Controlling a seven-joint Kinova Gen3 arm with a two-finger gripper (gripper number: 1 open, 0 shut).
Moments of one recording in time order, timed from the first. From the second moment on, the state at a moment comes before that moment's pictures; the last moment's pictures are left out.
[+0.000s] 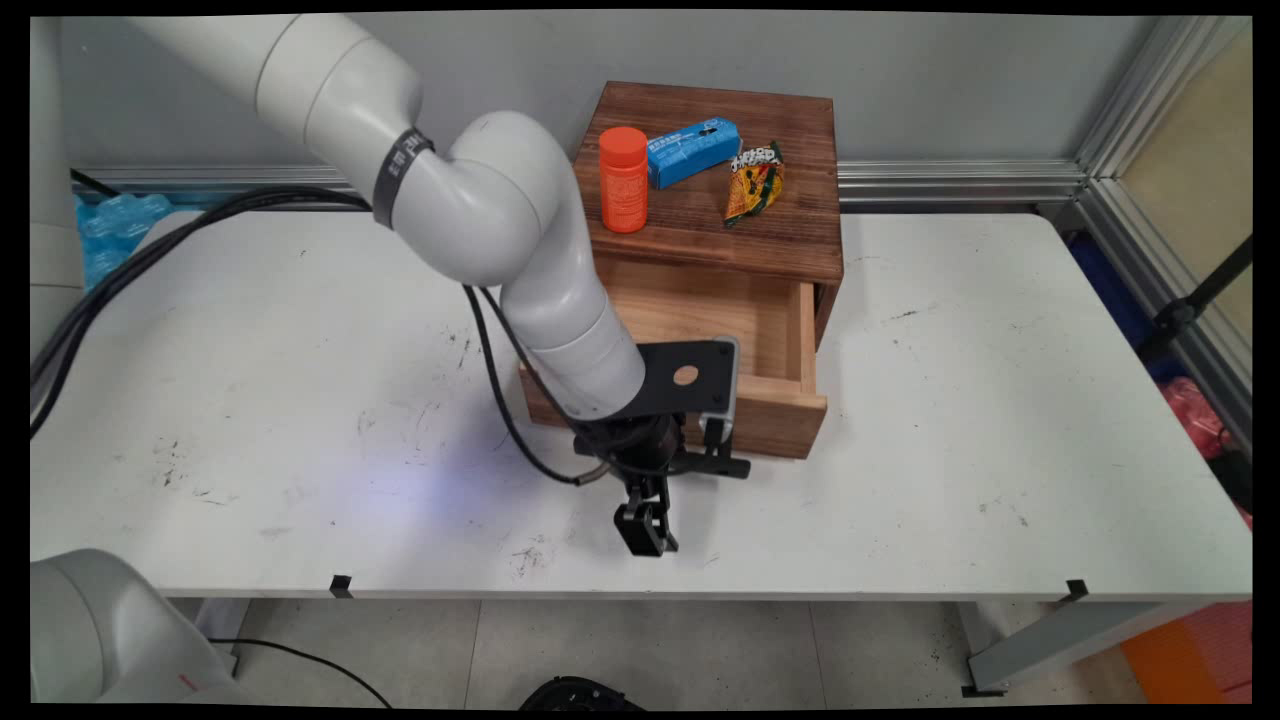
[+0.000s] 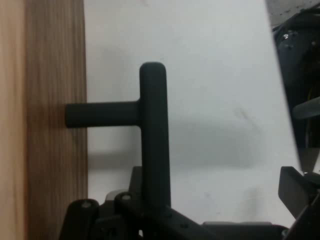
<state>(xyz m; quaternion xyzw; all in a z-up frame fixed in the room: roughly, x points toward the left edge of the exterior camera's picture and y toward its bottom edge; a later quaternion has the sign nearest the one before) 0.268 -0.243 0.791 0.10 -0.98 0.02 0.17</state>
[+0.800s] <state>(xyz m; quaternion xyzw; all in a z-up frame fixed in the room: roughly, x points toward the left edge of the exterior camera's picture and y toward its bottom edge) 0.253 -0.193 0.789 0.10 -0.98 0.01 0.17</state>
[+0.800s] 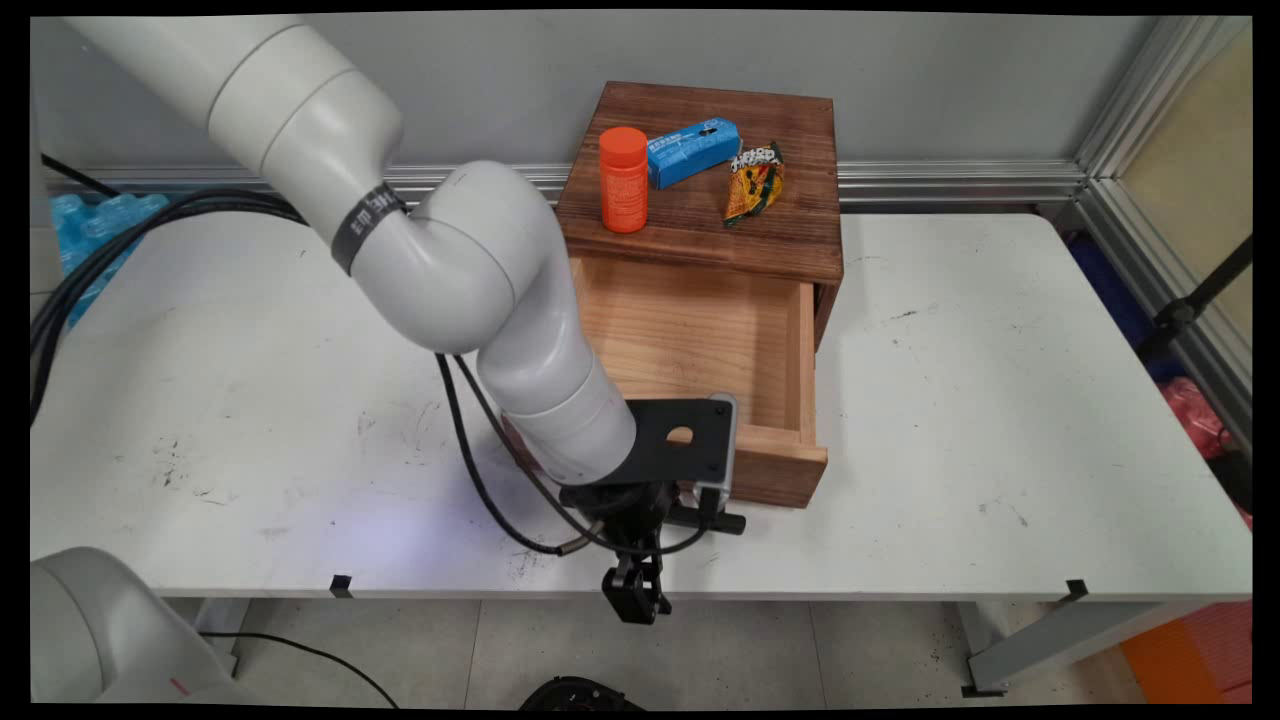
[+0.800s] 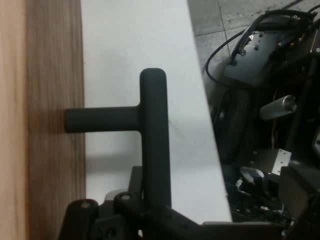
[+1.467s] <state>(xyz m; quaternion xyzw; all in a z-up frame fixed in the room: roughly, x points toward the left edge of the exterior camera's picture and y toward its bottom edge) 0.244 -0.162 0.790 0.10 -0.98 0.00 0.17</state>
